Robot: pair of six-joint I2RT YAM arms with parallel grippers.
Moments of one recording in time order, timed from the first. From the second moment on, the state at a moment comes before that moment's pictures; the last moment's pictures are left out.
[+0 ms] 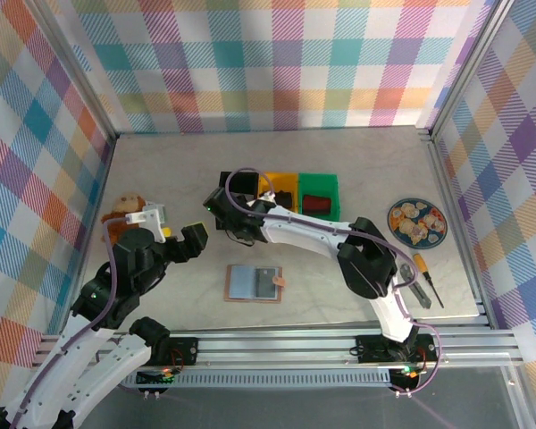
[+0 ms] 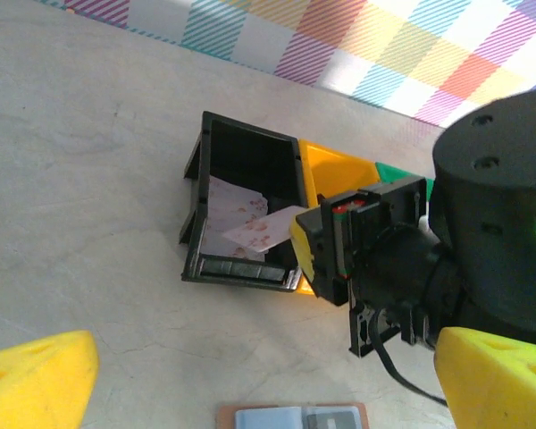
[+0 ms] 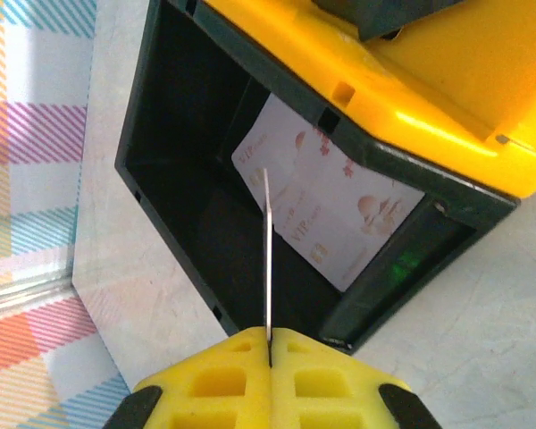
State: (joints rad) left arm -0.51 0.55 0.75 -0.64 -0.17 -0.55; right arm 1.03 2.08 1.74 -0.58 0.54 1.94
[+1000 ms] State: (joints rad) left arm -0.51 0.54 0.74 -0.63 -0.15 -0.54; right arm 0.98 2.39 2.06 -0.74 0.61 2.10
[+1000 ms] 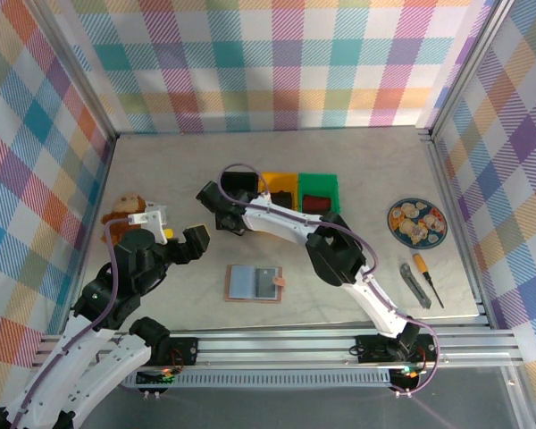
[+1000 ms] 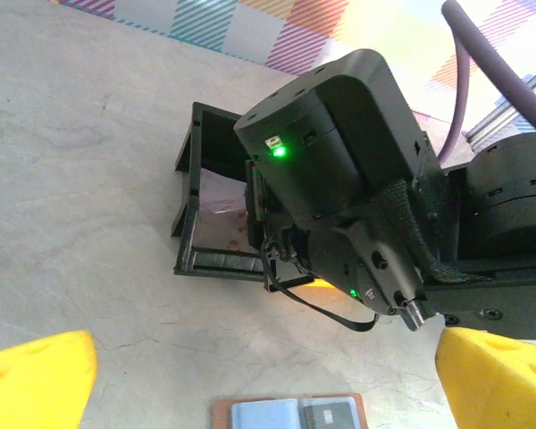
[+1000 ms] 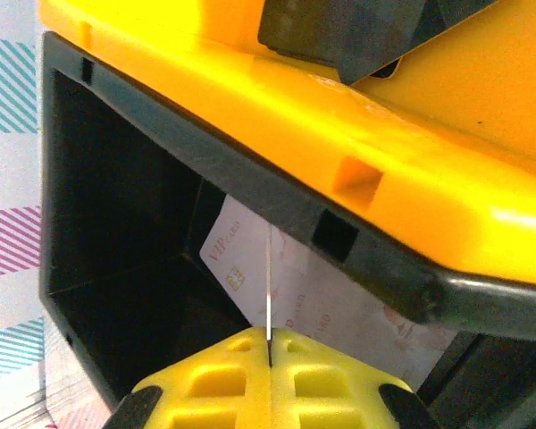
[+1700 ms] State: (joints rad) left arm -0.51 0.54 0.73 -0.62 -0.12 -0.53; right arm 0.98 2.42 2.07 -0.73 0.57 2.10
